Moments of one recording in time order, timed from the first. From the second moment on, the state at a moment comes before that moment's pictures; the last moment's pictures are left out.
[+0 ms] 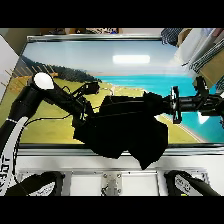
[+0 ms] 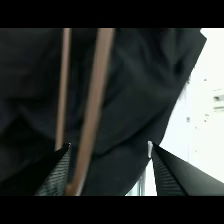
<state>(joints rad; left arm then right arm) -0.29 -1.27 1.27 0.92 -1.59 -0.46 -0.28 -1.13 0.95 -0.28 1.62 -0.29</state>
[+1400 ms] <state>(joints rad) 0.14 -1.01 1.22 0.92 -1.36 -1.08 -0.28 -1.09 0.95 -0.24 1.60 -0.17</state>
